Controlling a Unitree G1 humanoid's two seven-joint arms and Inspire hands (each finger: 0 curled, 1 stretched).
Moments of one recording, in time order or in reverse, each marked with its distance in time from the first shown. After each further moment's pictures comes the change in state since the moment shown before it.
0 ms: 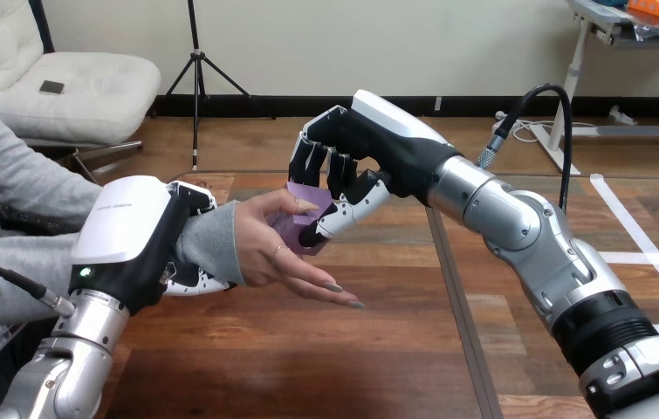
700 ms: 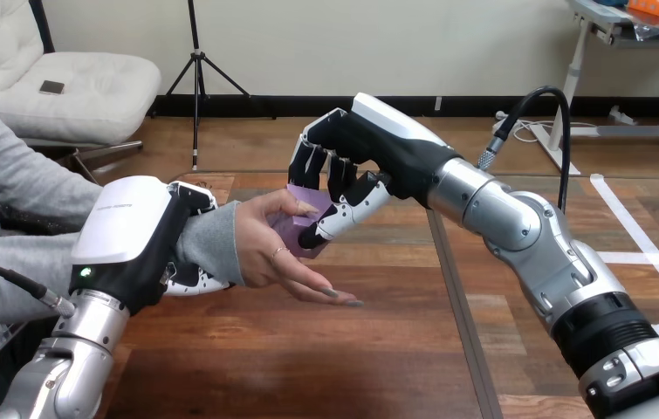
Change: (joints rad) left arm 0.000 -0.001 0.000 0.000 0.002 0.000 0.000; right arm 0.006 0.001 0.000 -0.009 0.017 0.026 0.016
